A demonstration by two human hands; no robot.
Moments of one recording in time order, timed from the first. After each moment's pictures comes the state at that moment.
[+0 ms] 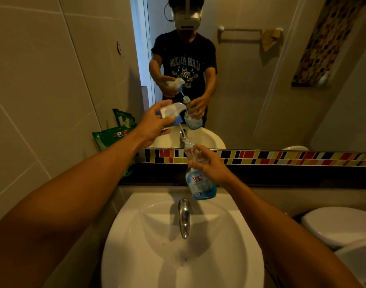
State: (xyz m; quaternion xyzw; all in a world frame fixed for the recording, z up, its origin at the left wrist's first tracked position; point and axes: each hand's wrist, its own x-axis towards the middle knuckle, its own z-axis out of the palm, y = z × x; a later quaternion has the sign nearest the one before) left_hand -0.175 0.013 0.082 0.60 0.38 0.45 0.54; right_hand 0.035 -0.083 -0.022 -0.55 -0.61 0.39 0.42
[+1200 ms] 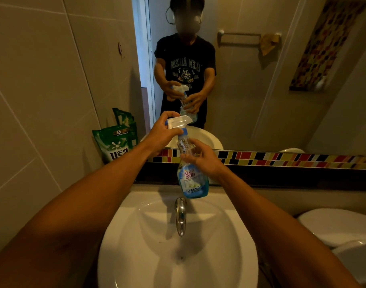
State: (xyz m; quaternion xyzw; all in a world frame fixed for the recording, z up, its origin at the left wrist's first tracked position) left_hand -0.154 -0.014 0.056 0.67 0.37 0.45 0.46; right_hand 0.013 -0.095 0.014 -0.54 -0.60 0.41 0.43
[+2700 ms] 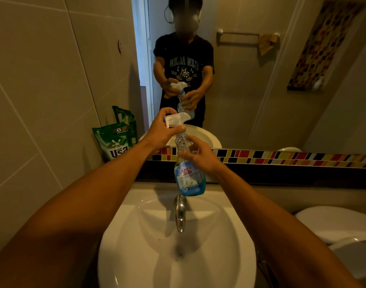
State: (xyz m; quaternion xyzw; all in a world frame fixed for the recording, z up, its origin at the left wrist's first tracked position) left_hand -0.156 -0.014 0.052 0.65 0.34 0.49 0.47; right_hand 0.003 -0.099 0.021 -0.53 -0.61 0.41 0.42
